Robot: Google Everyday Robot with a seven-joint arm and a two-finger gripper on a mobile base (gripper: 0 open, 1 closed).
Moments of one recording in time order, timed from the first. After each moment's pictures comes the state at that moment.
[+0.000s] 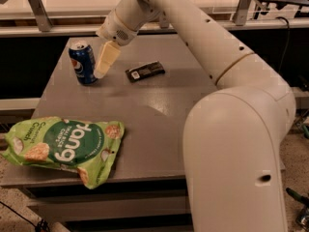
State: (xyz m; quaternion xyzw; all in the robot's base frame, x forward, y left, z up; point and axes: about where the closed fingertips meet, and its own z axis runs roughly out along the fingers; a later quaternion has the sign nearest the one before) arm 0.696 0.161 0.892 -0.71 0.59 0.21 0.31
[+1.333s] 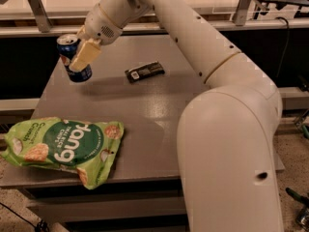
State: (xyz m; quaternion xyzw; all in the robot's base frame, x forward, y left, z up) arm 0.641 0.208 0.920 -0.74 0.53 0.30 0.29
